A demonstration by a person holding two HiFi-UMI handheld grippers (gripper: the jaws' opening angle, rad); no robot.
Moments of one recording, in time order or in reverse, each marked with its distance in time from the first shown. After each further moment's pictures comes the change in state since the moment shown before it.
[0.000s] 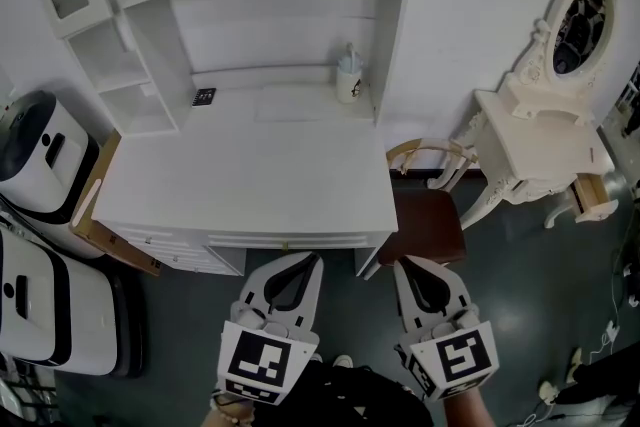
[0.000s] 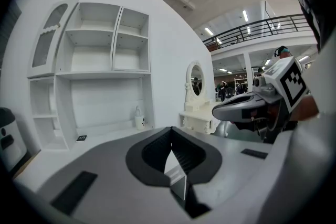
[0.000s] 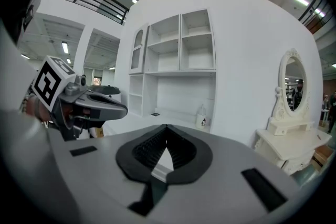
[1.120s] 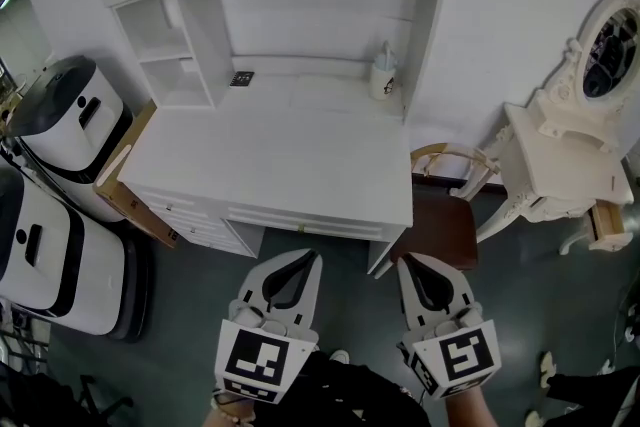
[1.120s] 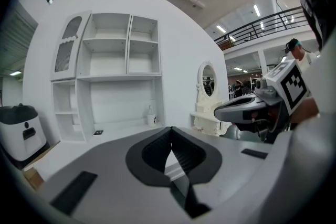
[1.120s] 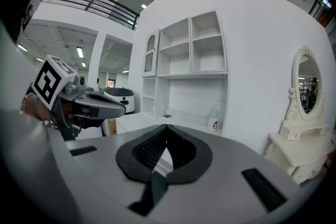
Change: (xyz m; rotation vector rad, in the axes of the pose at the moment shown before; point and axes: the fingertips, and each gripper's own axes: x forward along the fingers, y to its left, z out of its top) left arm -0.044 -0.020 -0.001 -0.061 0.004 0.171; right arm -0.024 0.016 -0.002 -0.037 -0.029 0.143
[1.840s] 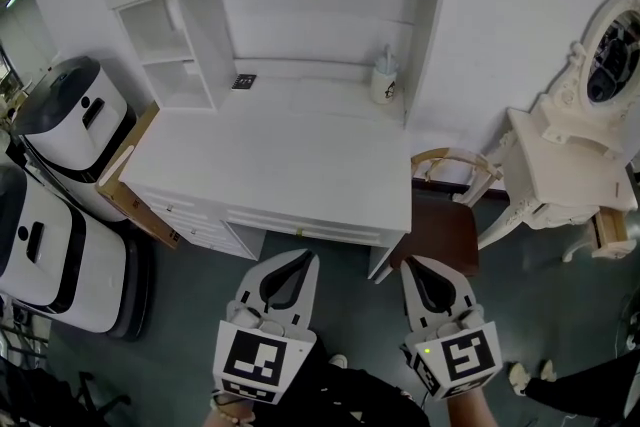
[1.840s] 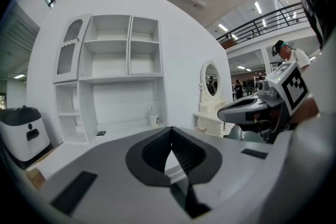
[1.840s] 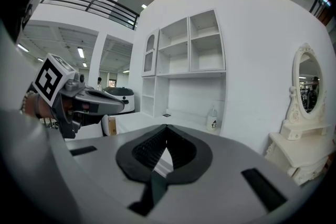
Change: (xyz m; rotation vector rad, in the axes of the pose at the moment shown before) left arm 0.011 -0.004 0.002 0.015 -0.004 0.043; right arm -0.001 -0.020 -0.007 0.002 -0.004 0.020
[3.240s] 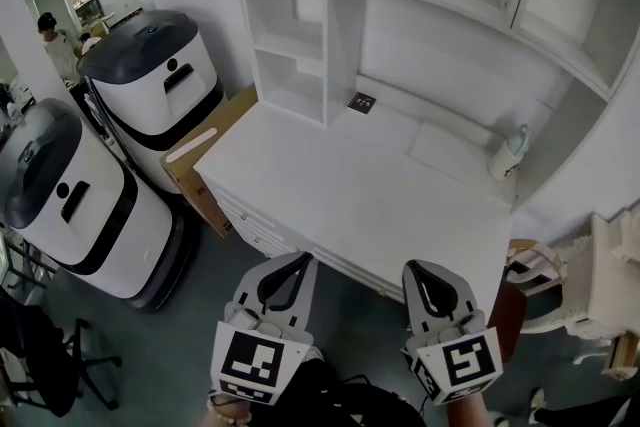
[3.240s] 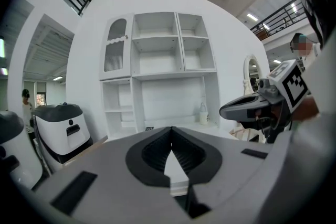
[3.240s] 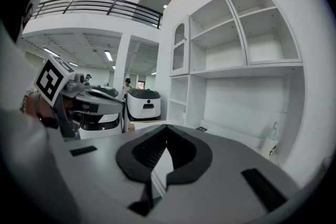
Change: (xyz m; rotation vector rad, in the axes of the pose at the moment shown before) left arm -0.028 0.258 -0.025 -0.082 0.029 0.350; right arm 0.239 0.126 0.075 -0.100 -0.025 0.334
